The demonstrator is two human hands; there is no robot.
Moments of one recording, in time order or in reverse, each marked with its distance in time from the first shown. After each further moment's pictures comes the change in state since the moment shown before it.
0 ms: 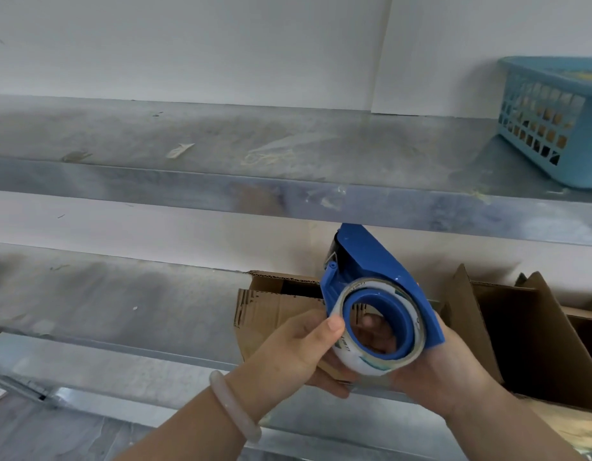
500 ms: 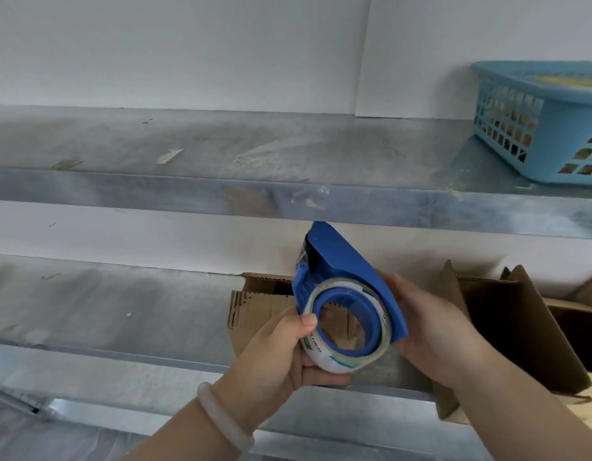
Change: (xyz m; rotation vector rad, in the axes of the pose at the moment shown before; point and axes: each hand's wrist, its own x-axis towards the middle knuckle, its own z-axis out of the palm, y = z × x) left_hand -0.013 0.005 0.006 -0.409 0.068 -0.061; right_hand 0.003 -0.019 -0.004 -0.267 0.143 -0.176
